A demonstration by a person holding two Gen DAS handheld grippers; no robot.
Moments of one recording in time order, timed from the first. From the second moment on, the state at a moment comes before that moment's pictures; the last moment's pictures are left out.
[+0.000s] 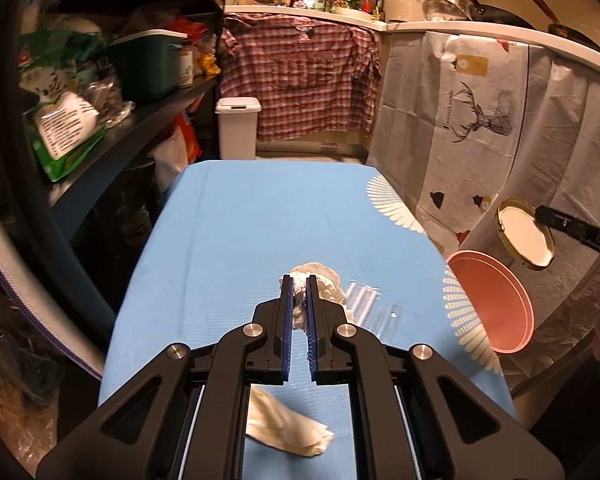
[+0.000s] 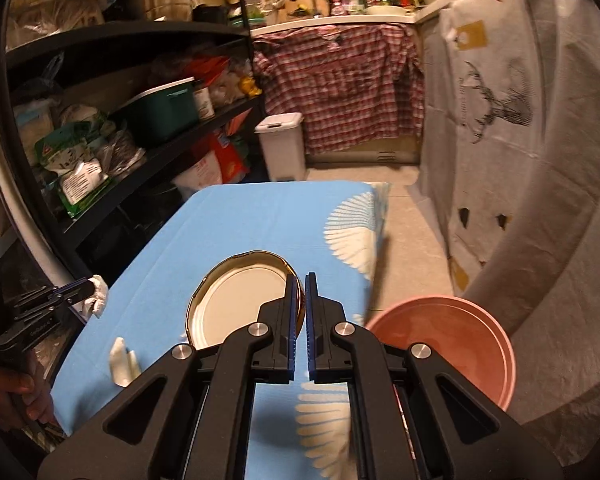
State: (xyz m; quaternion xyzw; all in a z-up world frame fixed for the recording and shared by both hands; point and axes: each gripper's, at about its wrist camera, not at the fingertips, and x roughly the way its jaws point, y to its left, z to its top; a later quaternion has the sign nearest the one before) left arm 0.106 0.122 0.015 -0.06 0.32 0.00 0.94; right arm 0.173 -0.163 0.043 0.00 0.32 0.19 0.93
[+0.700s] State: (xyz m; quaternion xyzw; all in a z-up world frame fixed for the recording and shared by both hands) left arm 0.154 0.052 0.015 -0.05 0.33 -0.06 0.94; right arm 0.185 -0.218 0.020 0.03 0.33 0.14 0.93
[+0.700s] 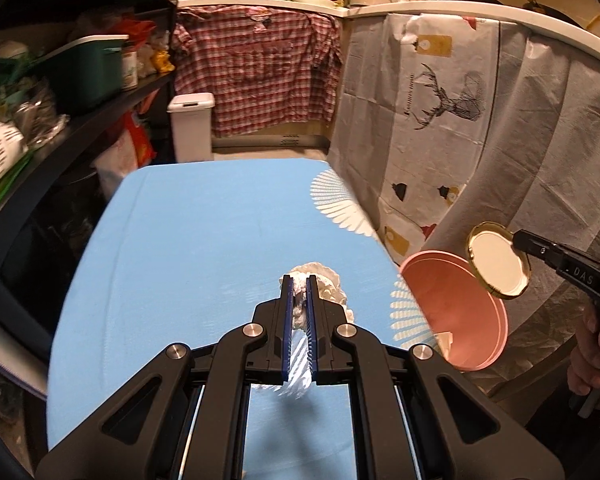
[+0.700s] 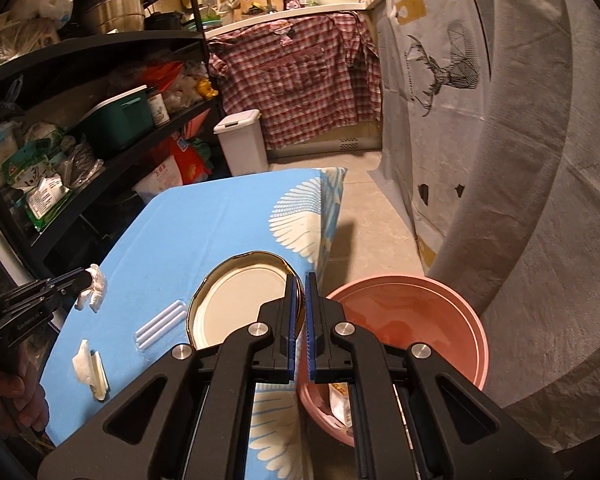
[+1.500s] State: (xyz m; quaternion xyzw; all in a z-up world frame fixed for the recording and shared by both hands) left arm 0.197 -0.005 0.003 -0.04 0.36 -0.10 0.93; right arm 0.205 -0.250 0.010 0.06 0.34 0.10 0.93
